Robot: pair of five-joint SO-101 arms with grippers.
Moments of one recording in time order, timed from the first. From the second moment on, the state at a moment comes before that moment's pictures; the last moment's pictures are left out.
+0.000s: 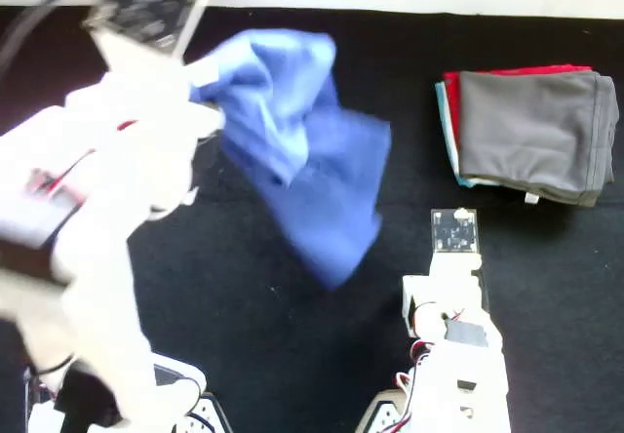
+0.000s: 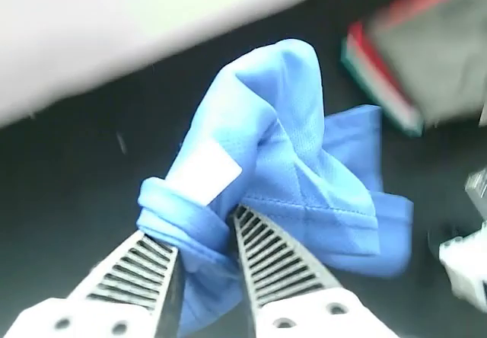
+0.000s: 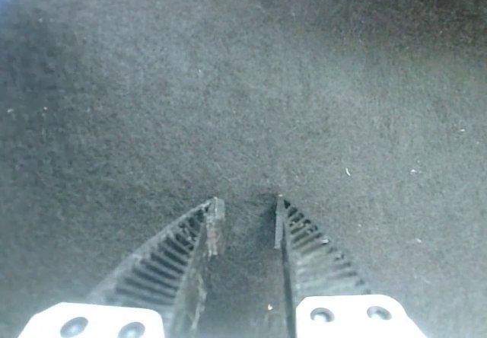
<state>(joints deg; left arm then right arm) 9.5 -19.4 -39.0 100.2 -9.4 4.4 -63.3 94.5 30.1 10.8</state>
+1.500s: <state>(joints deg) -40.7 -7.1 27.6 73.8 -24.1 4.4 -63.3 94.5 30.1 10.8</state>
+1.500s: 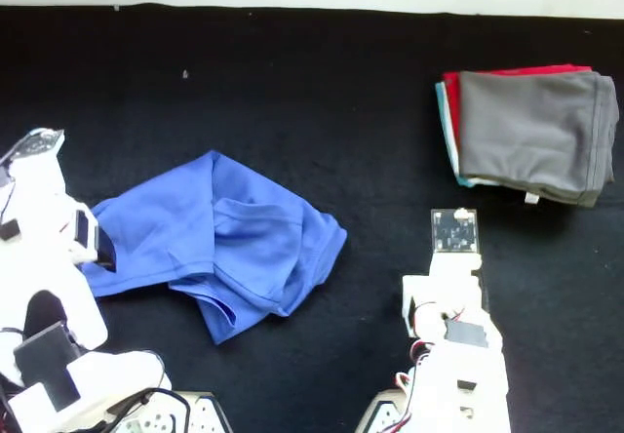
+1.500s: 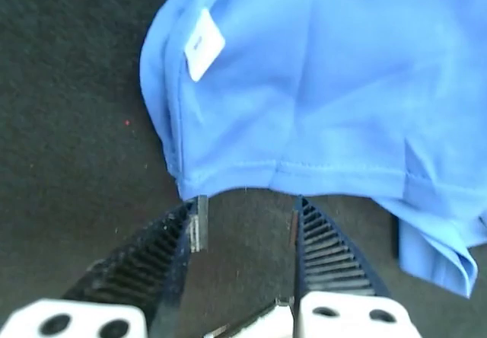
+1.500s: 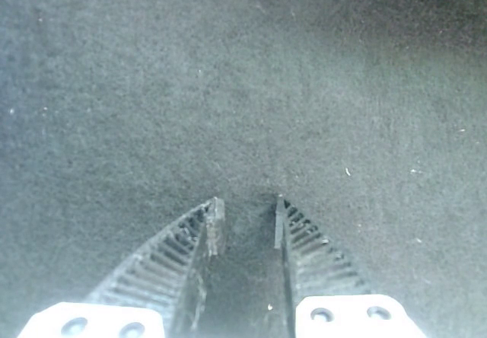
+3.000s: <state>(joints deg) -33.5 -23.3 6.2 94.3 -25.0 3.1 -63.4 84.6 39.5 10.8</state>
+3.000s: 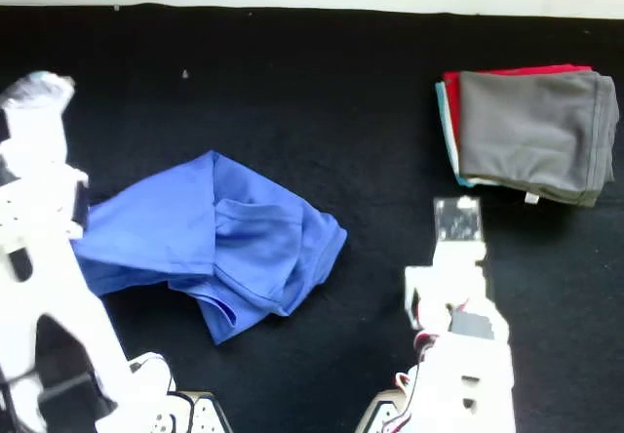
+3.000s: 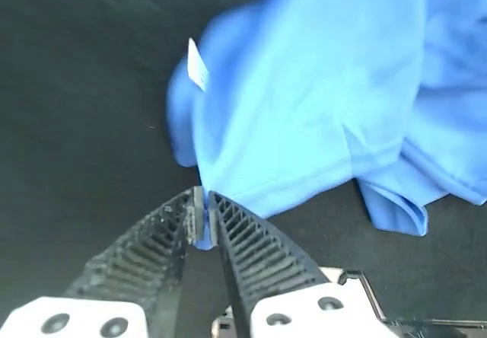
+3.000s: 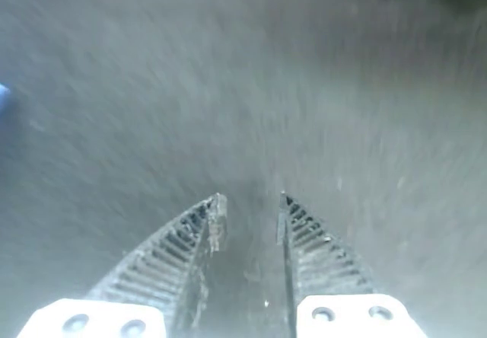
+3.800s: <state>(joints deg) -53.9 0.2 -11.8 94.4 -33.5 -35.8 3.1 5.6 68.4 10.8</state>
